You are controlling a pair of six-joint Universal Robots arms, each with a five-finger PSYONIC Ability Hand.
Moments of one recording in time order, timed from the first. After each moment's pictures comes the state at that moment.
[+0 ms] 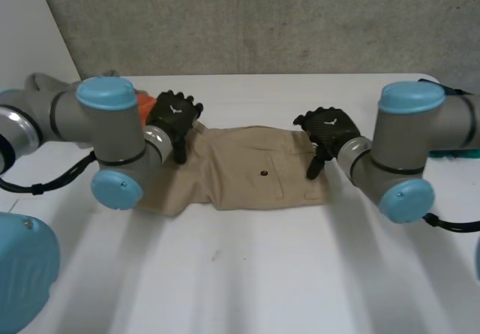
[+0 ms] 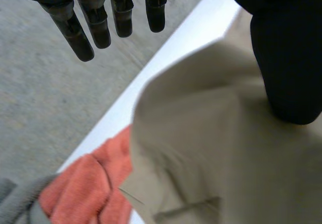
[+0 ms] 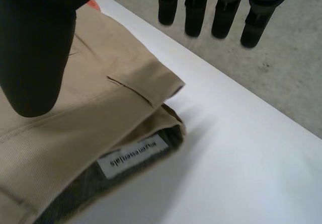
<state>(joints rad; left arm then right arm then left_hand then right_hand) 4.26 -2.48 -0.82 3.11 -1.53 3.68 1.97 -0.78 1.03 0.06 1.44 2.84 0.21 0.21 0.21 0.20 0.05 0.23 0.22 0.22 0.23 0.05</state>
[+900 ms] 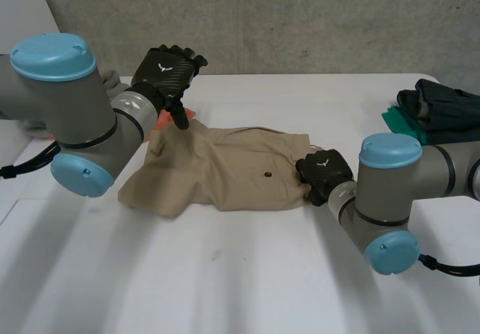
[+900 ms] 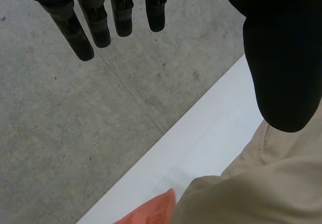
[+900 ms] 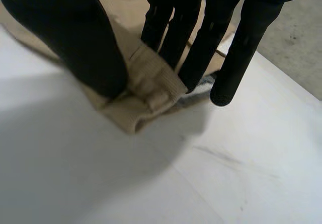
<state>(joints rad) 4.27 -2.21 -1.00 3.19 -1.44 3.51 2.04 -0.80 1.33 -0.16 1.55 2.75 0.21 0.21 0.21 0.20 0.05 0.93 1.15 1.16 1.17 0.96</state>
